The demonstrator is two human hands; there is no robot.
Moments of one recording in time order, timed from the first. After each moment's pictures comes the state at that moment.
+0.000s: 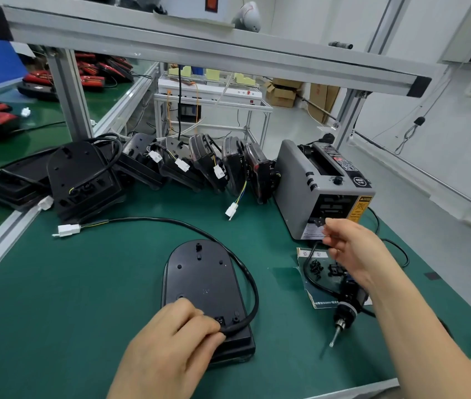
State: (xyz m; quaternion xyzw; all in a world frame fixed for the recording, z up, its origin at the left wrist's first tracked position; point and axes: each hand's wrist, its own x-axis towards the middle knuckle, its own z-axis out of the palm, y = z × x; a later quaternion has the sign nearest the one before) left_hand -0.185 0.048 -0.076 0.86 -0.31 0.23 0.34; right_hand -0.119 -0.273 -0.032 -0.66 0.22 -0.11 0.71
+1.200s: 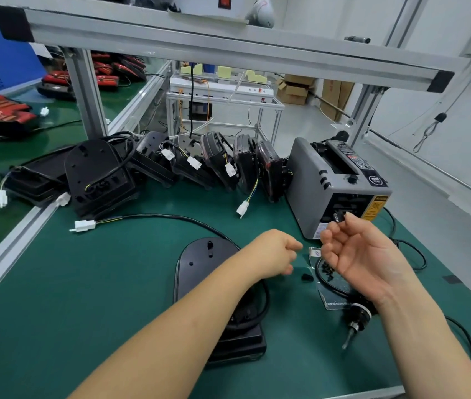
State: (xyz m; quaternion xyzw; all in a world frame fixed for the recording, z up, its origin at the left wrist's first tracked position) left_hand -0.074 -0.083 -0.038 0.82 -0.22 -0.27 0.46; right_hand -0.140 -0.232 -0.012 -0.47 0.11 -0.03 0.88
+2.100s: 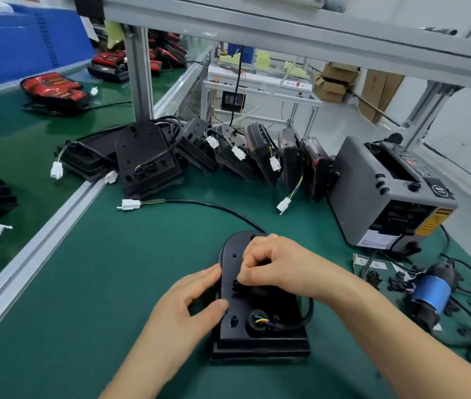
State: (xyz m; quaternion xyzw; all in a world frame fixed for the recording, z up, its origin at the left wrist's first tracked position) left_hand -0.161 0.093 -0.086 0.81 -0.06 -0.03 0.59; right_hand -0.109 -0.093 -0.016 -0.90 -0.15 0.17 0.37
